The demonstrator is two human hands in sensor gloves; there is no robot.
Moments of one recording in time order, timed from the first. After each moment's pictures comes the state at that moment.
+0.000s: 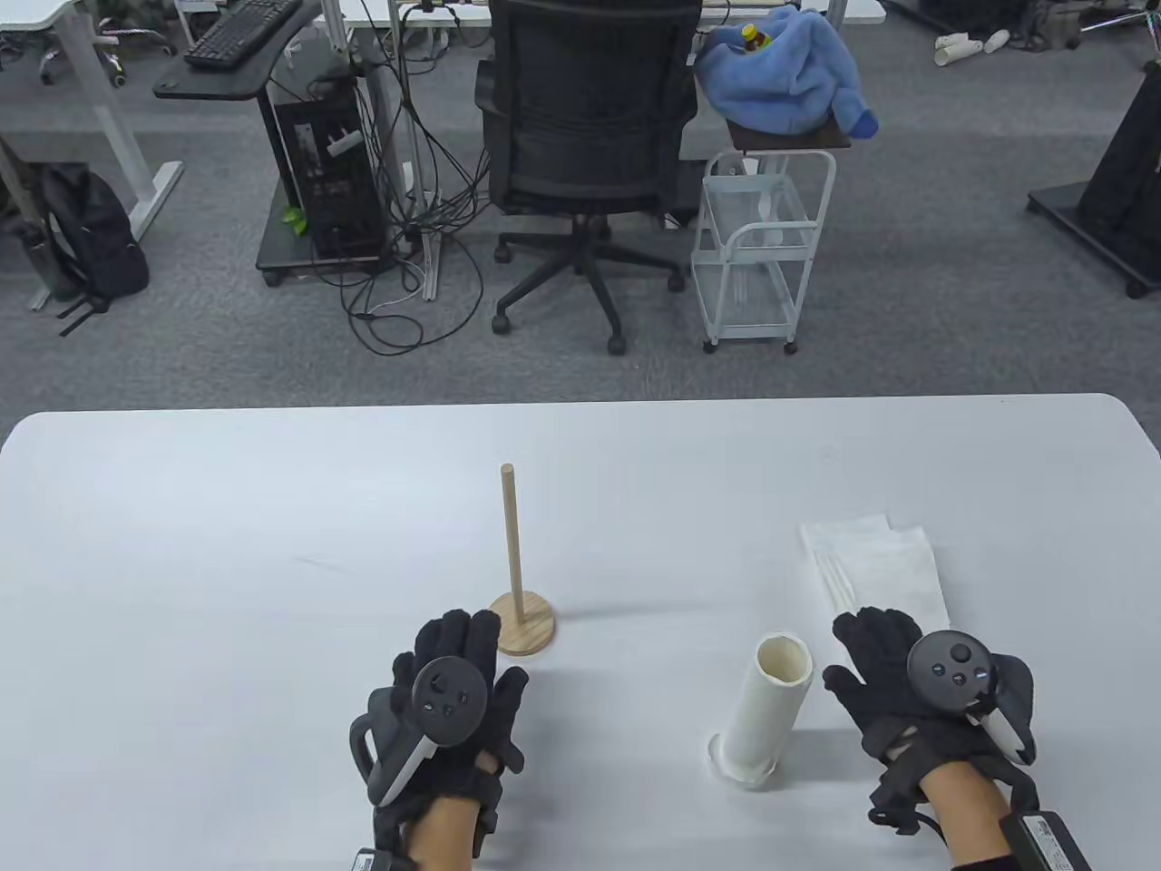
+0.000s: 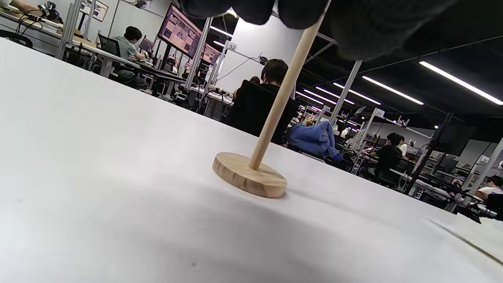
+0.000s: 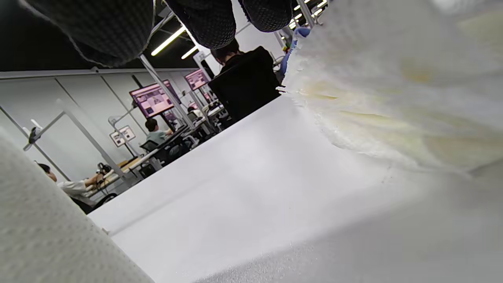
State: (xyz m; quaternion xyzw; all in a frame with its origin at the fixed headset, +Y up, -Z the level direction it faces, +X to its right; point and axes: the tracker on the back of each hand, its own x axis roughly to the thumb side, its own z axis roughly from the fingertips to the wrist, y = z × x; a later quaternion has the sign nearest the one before) left_hand -0.171 -0.721 -0.320 0.03 0.00 0.20 0.98; right_hand 0.299 -0.731 -0.351 0.05 0.01 0.95 0.30
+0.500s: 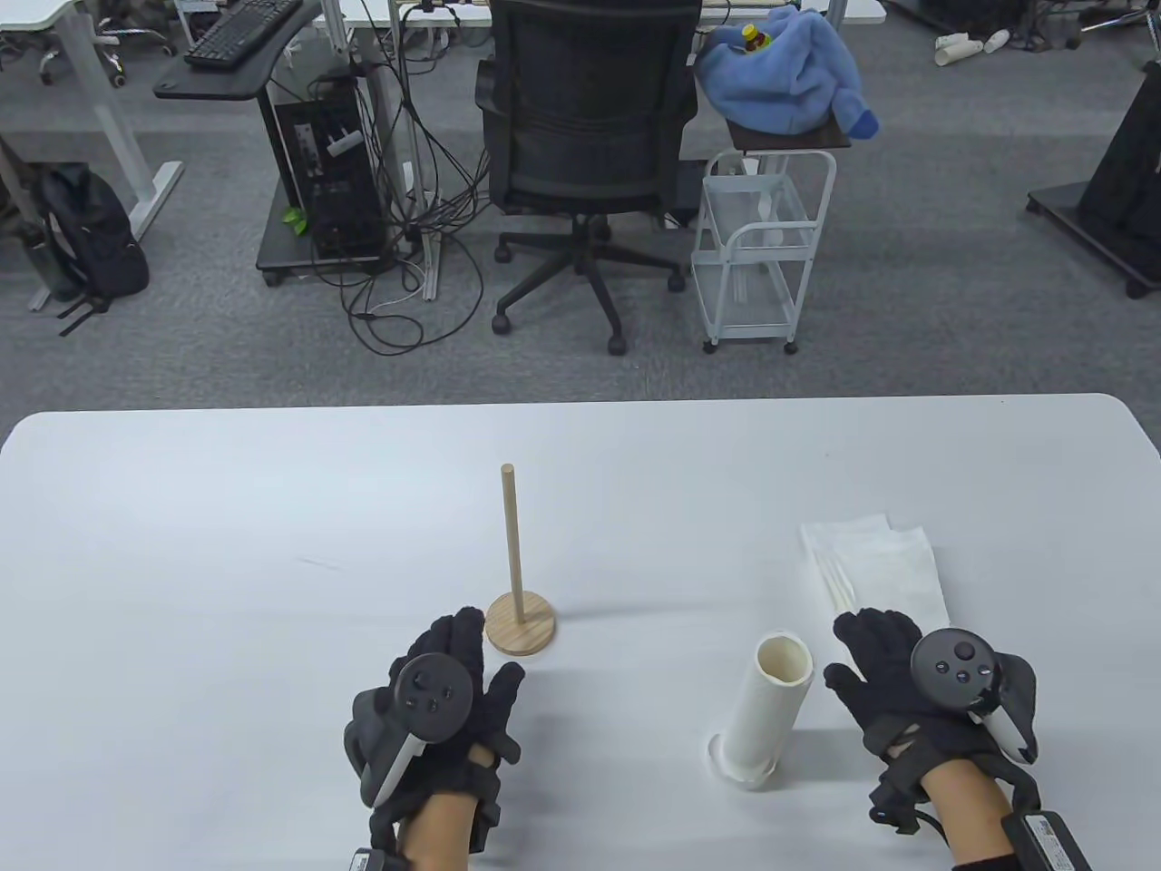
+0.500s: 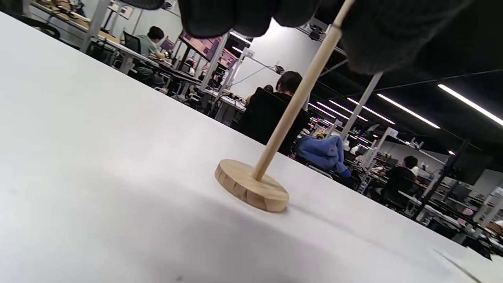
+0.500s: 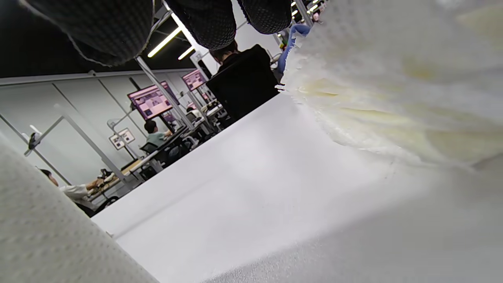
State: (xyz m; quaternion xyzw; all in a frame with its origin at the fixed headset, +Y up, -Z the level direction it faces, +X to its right) left_hand -0.182 -0.719 -0.323 0.04 0.05 0.25 0.97; right_hand 0.302 -0.733 -0.352 0.05 0.02 0.95 0.31
